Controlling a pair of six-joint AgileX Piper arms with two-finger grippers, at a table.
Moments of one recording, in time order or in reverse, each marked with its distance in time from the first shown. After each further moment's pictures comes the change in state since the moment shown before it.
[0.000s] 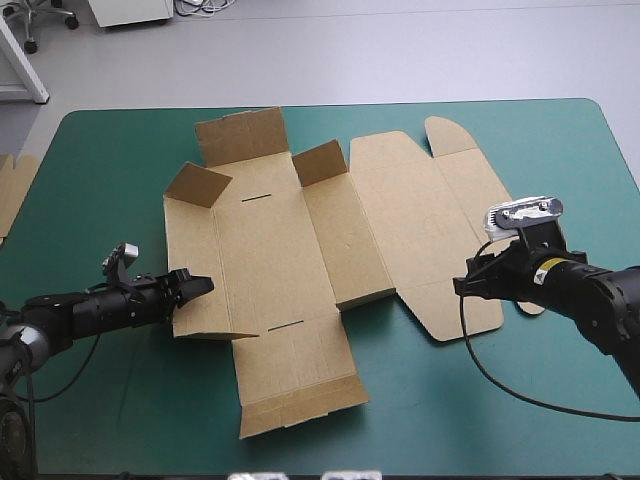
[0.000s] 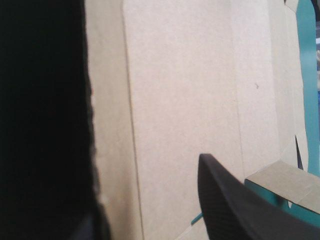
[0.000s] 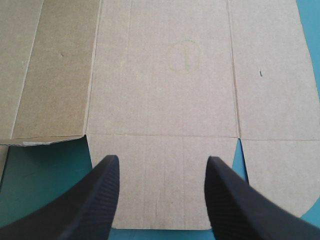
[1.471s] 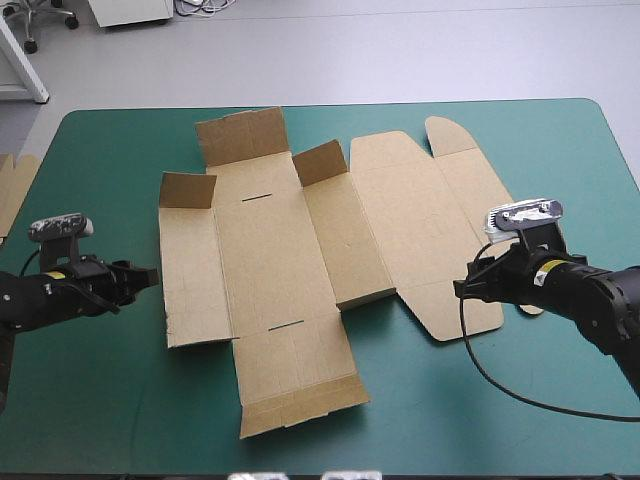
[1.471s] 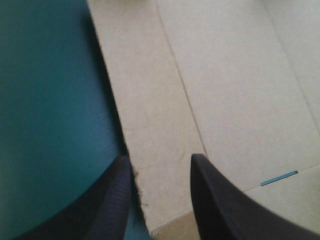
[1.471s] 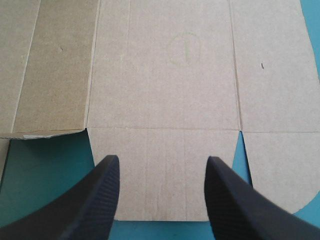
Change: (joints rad) left arm -0.060 -0.429 -0.301 0.823 0.054 -0.617; right arm 0.000 0.000 0.000 0.001 0.025 0.007
